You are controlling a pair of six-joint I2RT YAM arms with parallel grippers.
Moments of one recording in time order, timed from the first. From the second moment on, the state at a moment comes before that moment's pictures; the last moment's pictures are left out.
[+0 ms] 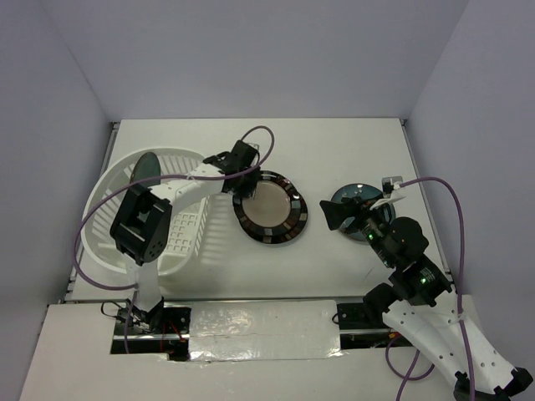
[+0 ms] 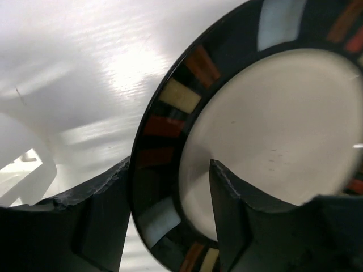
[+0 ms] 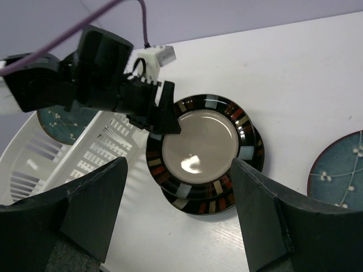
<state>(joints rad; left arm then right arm) -0.56 1.89 1.44 -0.54 -0.15 -0.31 0.56 0.42 0.62 -0.23 0.12 0.48</state>
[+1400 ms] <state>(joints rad) -0.60 1.79 1.84 -0.76 -0.41 -0.25 0.56 0.41 0.62 -0.24 0.12 0.48</state>
